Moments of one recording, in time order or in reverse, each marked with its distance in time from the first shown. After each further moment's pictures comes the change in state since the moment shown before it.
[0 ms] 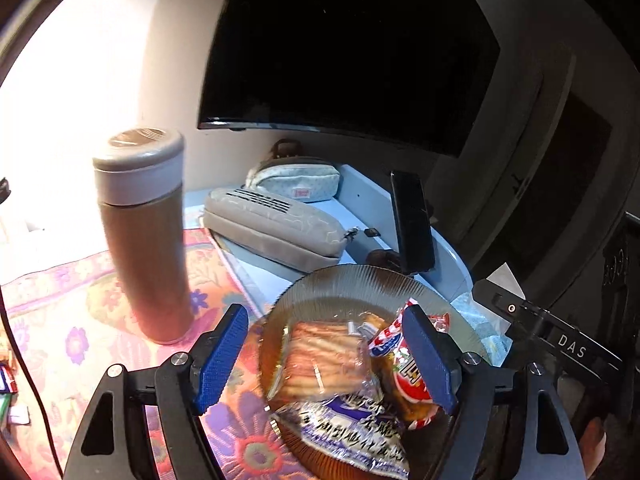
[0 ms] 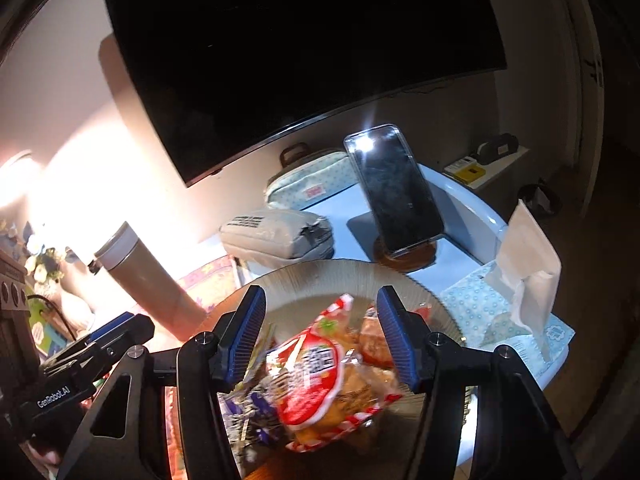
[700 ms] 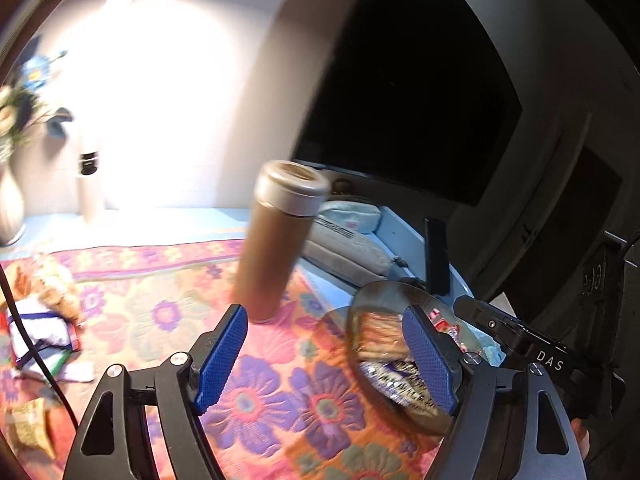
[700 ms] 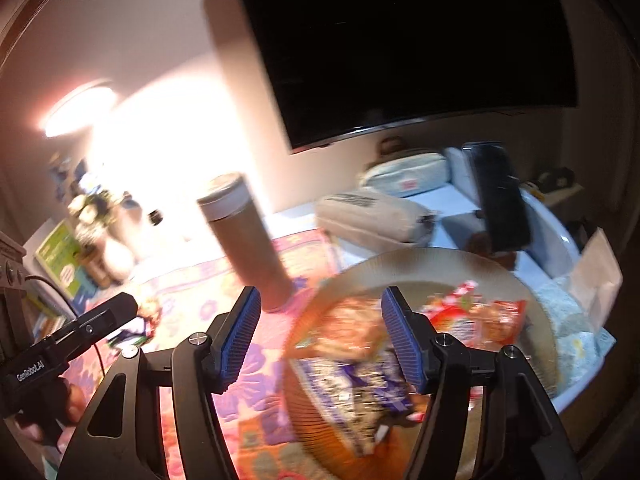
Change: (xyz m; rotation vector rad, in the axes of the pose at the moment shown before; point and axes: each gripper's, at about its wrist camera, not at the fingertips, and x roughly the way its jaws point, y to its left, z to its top) left arm -0.118 0.084 -0.030 -0.141 -0.124 0.050; right arm -0.015 0.112 -0.025 -0.196 0.041 0.144
